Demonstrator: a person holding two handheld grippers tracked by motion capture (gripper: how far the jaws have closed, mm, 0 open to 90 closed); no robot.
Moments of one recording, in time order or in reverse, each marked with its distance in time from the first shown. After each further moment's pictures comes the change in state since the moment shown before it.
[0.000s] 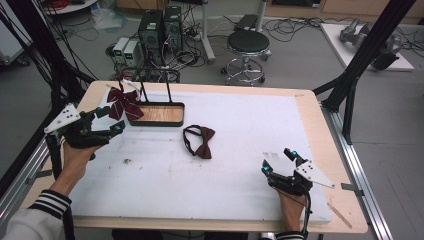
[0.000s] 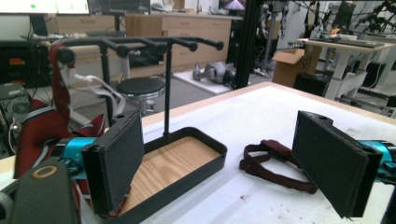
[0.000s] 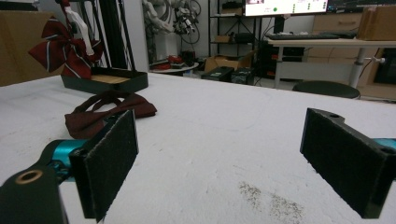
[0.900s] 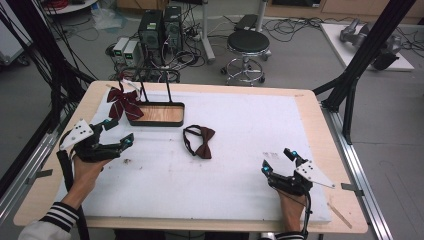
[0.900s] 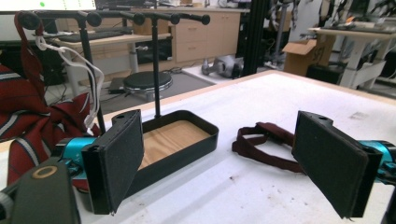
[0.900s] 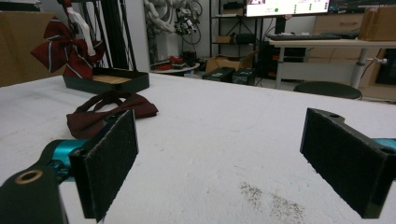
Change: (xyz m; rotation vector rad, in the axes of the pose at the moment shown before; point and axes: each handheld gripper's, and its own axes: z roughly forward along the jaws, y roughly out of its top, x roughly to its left) left arm -0.029 -0.026 0.003 0.029 0.054 0.033; right arm 0.000 0.000 0.000 -0.003 0.005 0.002
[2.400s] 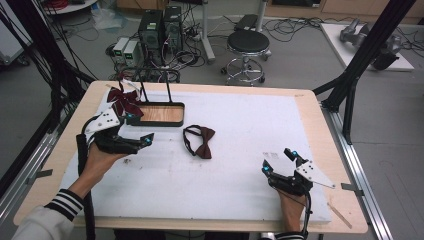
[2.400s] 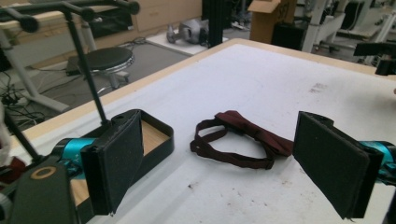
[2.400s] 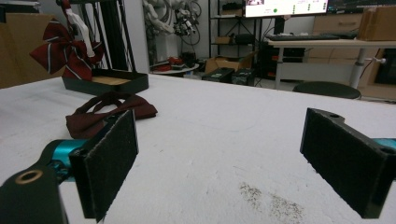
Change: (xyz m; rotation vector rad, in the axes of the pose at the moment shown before) left arm -0.031 0.036 0.047 0.173 -0.171 0.071; right arm -0.001 0.000 0.000 -0.004 -0.003 0.002
